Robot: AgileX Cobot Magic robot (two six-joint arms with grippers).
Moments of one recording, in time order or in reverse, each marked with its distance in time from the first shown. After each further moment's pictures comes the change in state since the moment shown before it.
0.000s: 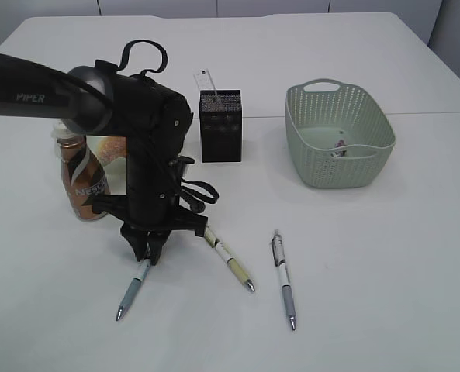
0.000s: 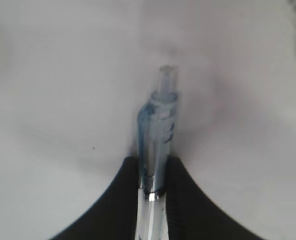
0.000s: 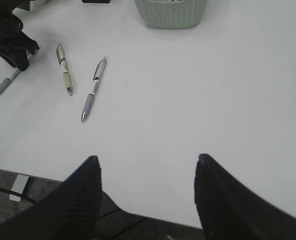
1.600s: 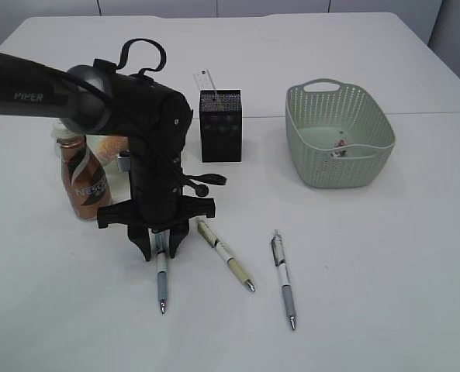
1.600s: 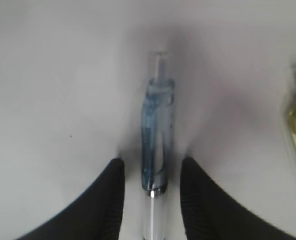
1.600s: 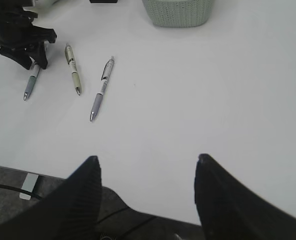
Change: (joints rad) left arm 0.002 -0.005 0.003 -0.029 -0.063 -0.361; right arm 0.000 0.000 0.000 0.025 -0.007 0.008
